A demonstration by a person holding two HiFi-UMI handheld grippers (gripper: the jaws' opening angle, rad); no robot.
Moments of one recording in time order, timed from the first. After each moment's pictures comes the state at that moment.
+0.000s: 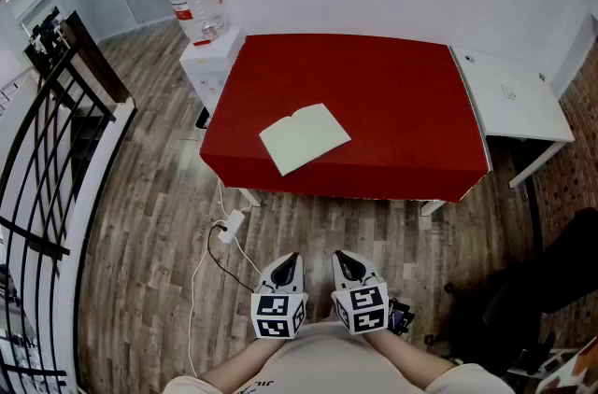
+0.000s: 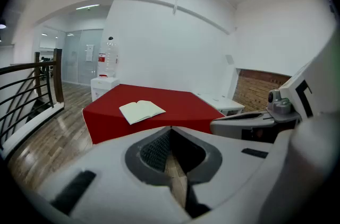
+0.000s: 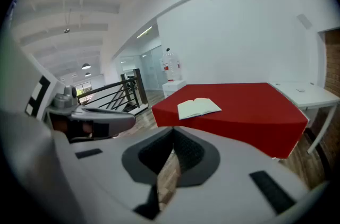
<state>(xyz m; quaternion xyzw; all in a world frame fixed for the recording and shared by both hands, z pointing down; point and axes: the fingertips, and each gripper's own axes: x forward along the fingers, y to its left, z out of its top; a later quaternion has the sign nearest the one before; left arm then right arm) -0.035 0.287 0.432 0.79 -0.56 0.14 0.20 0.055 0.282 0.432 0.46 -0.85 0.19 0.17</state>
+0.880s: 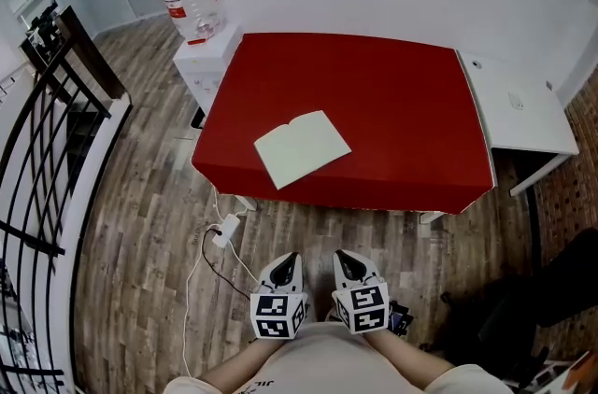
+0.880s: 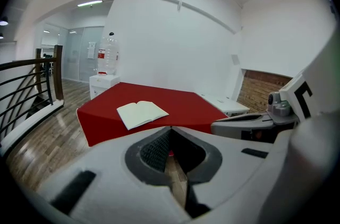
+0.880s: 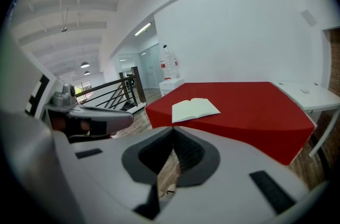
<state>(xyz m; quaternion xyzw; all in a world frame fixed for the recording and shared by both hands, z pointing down) -0.031 0.211 0.450 0.78 -0.57 0.13 0.22 0.063 0.204 0.451 0.46 -0.84 0.20 0.18</state>
